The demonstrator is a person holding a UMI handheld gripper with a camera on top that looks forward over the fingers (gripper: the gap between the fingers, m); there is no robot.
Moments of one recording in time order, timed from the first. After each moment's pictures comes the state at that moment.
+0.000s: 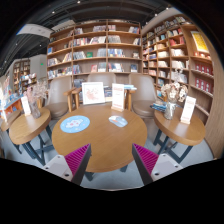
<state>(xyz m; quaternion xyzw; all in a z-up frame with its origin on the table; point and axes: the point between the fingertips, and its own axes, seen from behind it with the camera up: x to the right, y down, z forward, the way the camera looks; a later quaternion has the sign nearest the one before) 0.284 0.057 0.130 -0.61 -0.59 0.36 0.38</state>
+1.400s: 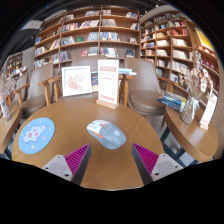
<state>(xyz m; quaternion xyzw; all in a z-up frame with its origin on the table) 0.018 0.135 0.009 -0.65 -0.60 0.31 0.37</state>
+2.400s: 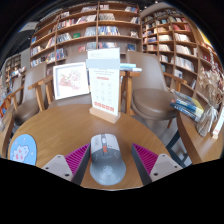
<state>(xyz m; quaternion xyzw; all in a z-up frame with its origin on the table) -0.109 0.153 -0.015 -0.66 -0.60 0.30 0.34</state>
